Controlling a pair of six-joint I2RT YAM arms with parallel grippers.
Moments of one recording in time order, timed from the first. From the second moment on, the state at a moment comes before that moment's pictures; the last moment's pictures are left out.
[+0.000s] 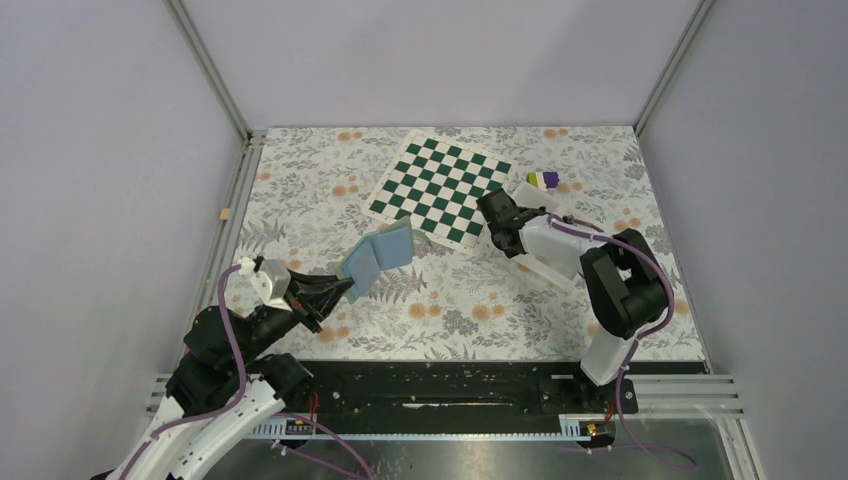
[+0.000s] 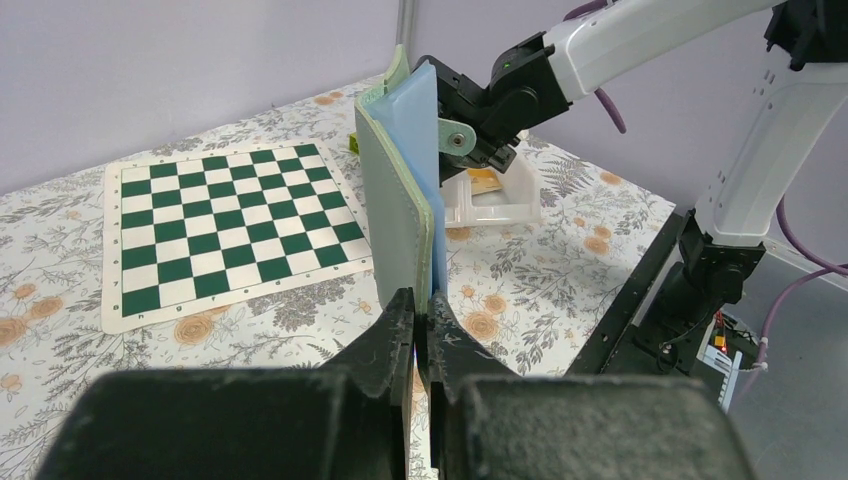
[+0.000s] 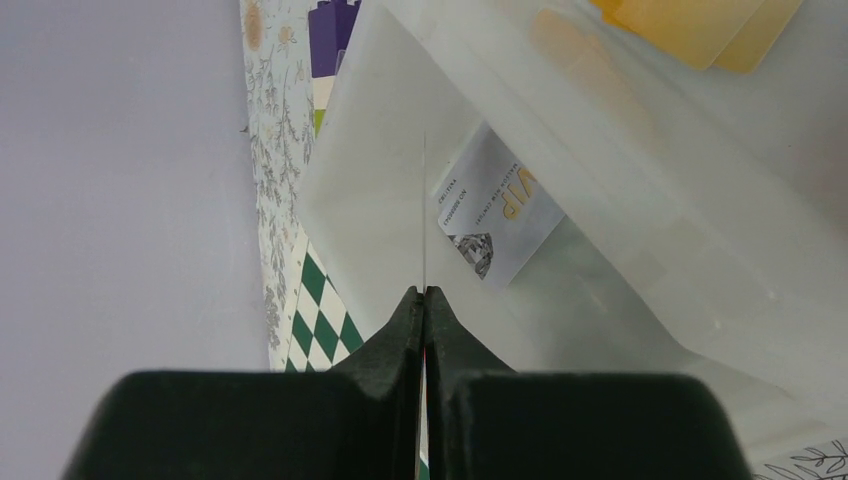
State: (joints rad) left arm -0.73 0.16 0.64 -0.37 0.14 -0.16; right arm 0.53 1.75 1.05 -0.39 0.92 2.09
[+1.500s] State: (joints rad) left arm -0.77 0.17 0.64 -0.40 0.10 -0.15; right arm 0.49 1.65 0.80 -0.16 0.90 2.09
